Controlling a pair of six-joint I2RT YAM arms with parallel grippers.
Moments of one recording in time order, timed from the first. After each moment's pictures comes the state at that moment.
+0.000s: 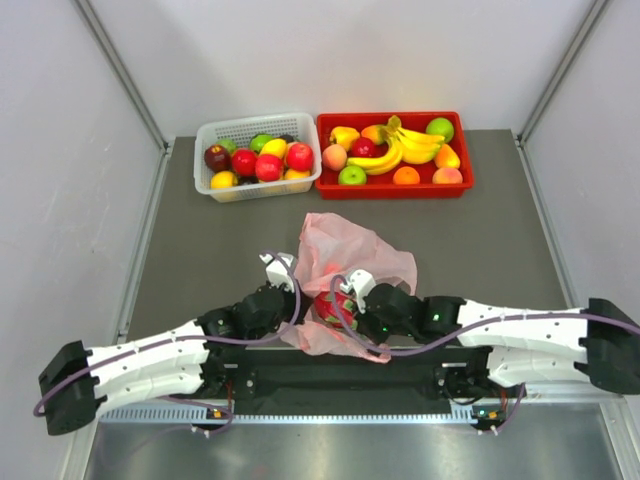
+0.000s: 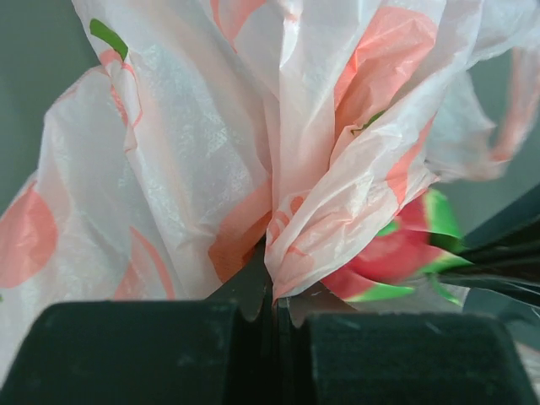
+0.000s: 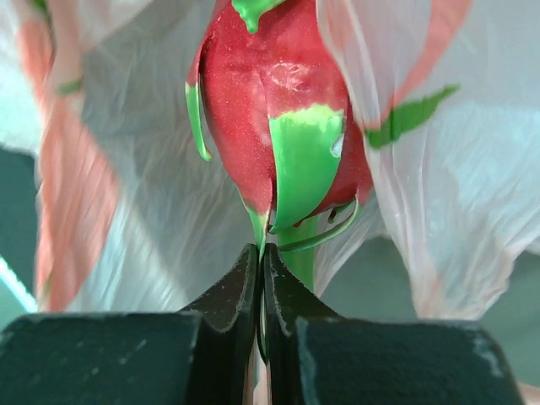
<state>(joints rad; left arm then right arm) -1.06 0.82 0.35 0.00 -0.32 -0.64 1.22 1.14 0.62 -0.27 0.13 0.32</state>
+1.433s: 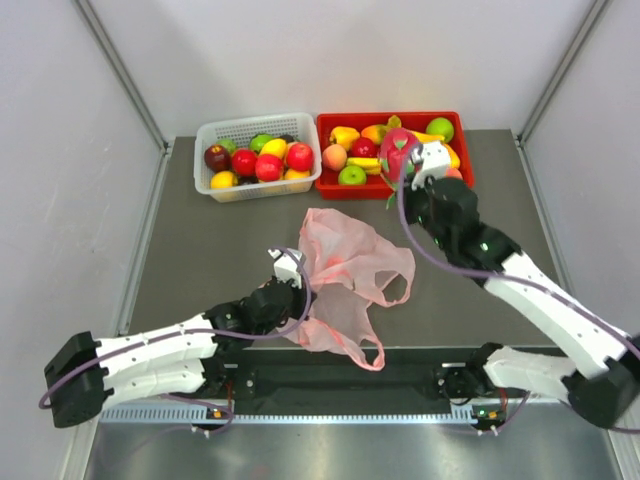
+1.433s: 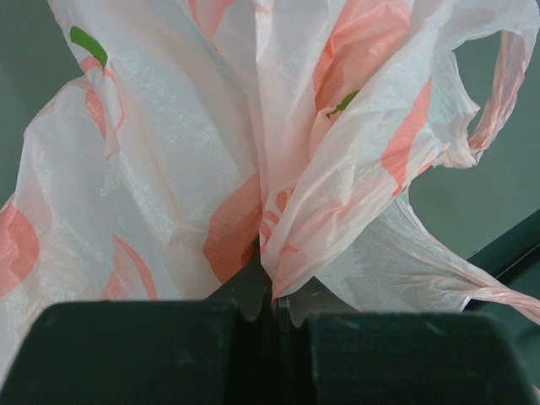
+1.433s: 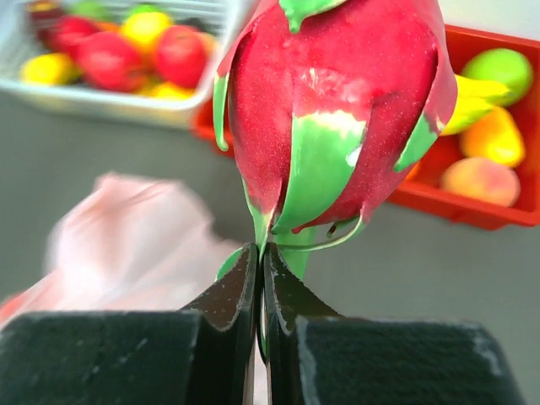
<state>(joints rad) -1.06 0.92 0.41 0.00 -0.36 -0.57 0.72 1.04 1.05 -0.26 0.33 0.13</state>
